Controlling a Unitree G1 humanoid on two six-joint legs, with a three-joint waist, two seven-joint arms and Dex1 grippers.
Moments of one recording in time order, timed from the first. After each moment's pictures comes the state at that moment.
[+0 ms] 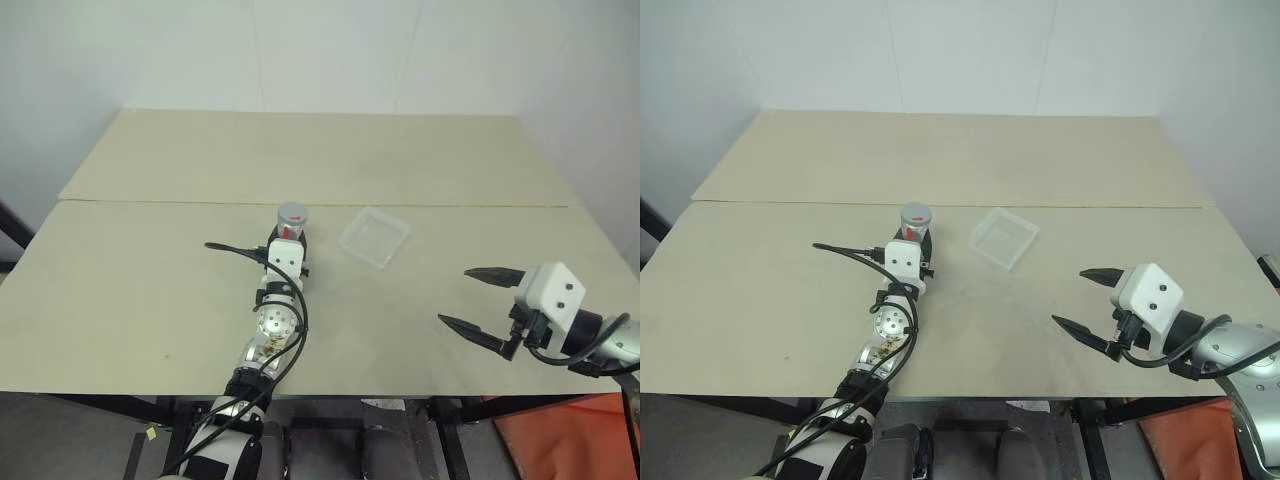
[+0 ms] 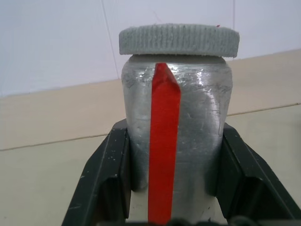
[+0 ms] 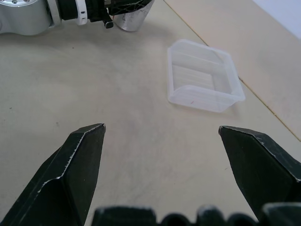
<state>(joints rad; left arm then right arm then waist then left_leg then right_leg) -0.47 -0.03 -0.06 0.55 0.17 -0.41 0.18 0.13 -0.86 -0.36 -0.58 0.41 0.38 0.88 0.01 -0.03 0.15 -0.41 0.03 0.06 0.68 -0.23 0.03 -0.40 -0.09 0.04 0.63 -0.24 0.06</state>
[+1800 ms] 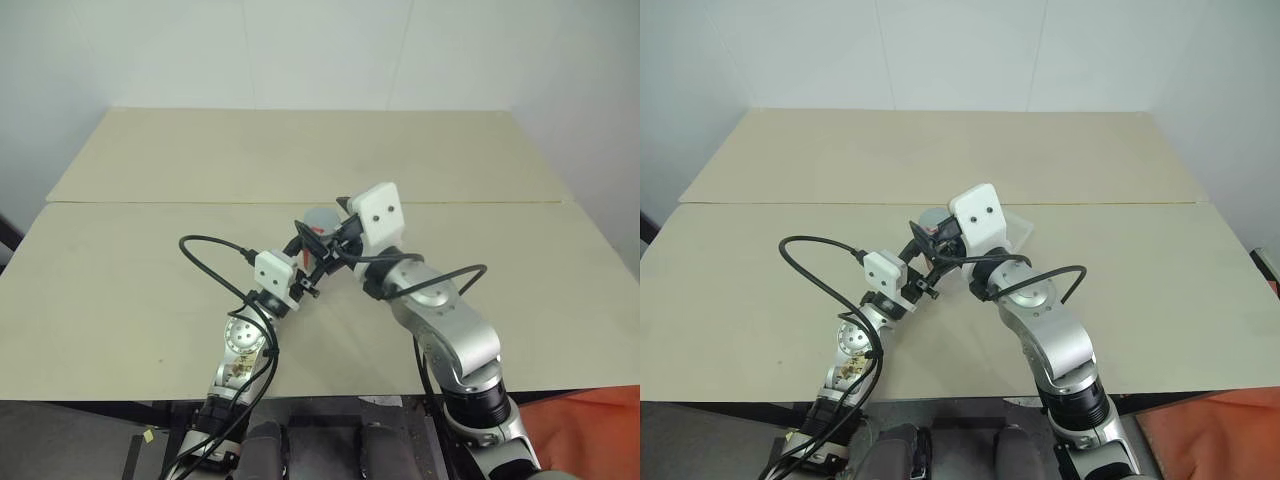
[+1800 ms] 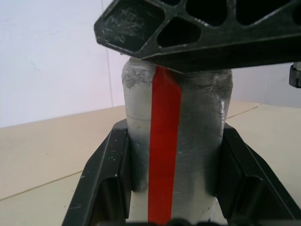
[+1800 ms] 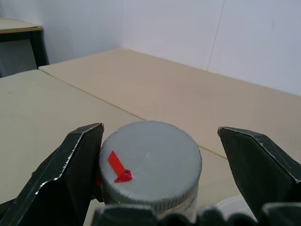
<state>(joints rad) -0.28 0.04 -0.13 0.16 -0.12 -0.37 -0.42 -0.49 -0.14 0.26 -0.49 0.18 0.73 0.17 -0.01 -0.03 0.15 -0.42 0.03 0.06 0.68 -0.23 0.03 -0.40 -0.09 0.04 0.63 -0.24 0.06</state>
